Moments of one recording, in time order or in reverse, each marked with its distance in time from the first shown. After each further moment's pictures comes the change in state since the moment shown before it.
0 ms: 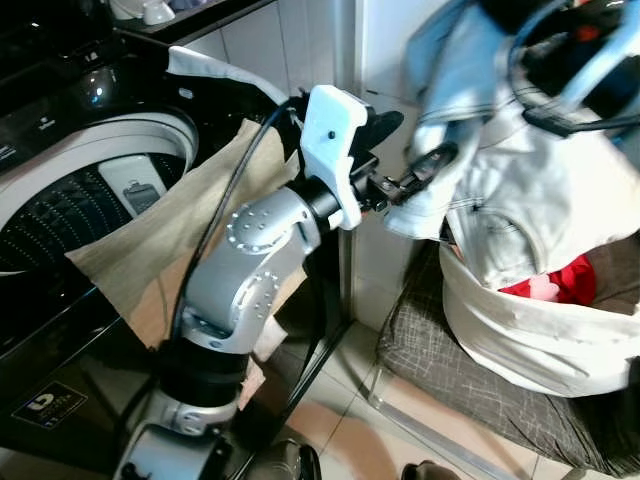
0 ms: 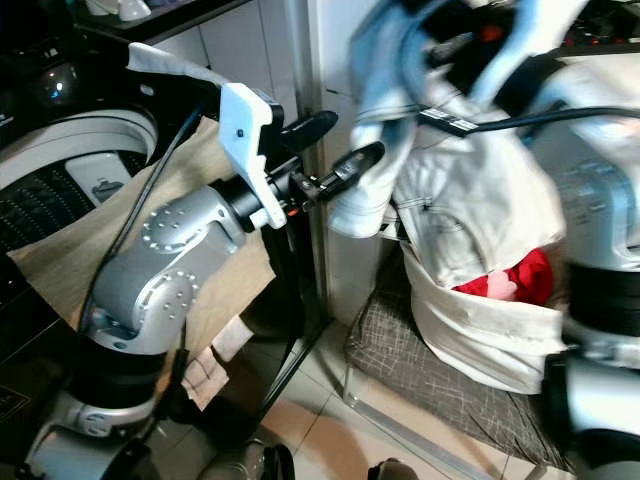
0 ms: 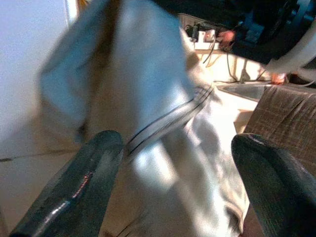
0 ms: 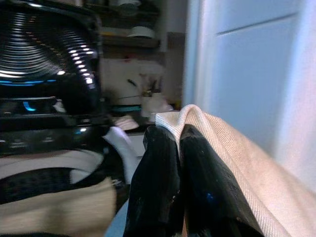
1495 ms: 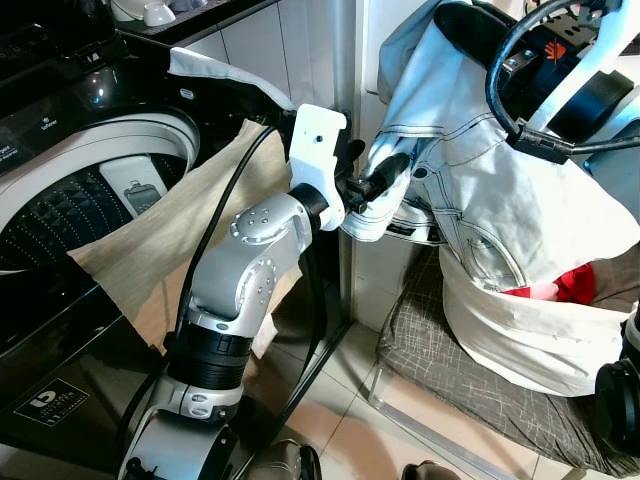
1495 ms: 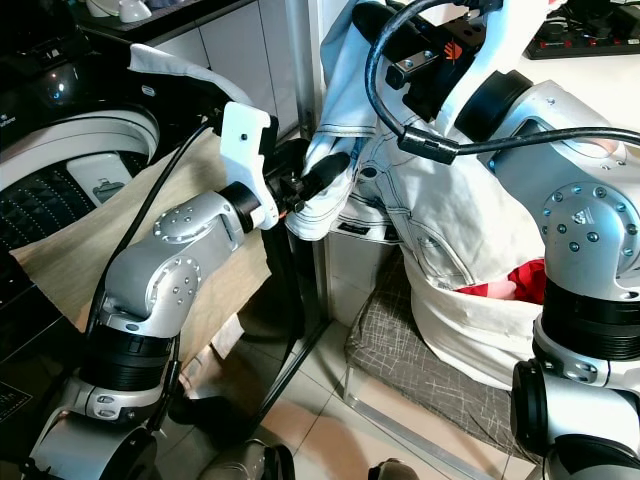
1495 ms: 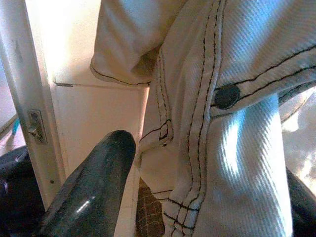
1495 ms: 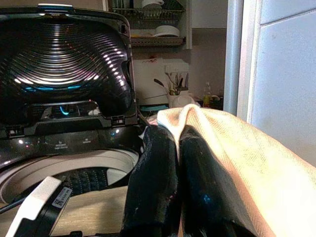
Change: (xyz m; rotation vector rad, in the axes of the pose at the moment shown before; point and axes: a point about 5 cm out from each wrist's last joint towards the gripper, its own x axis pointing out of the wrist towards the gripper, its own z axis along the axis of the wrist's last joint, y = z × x) left arm -0.005 0.034 -0.028 -0.089 0.173 0.228; right arm -0.006 0.024 0.004 0.113 0.002 0.047
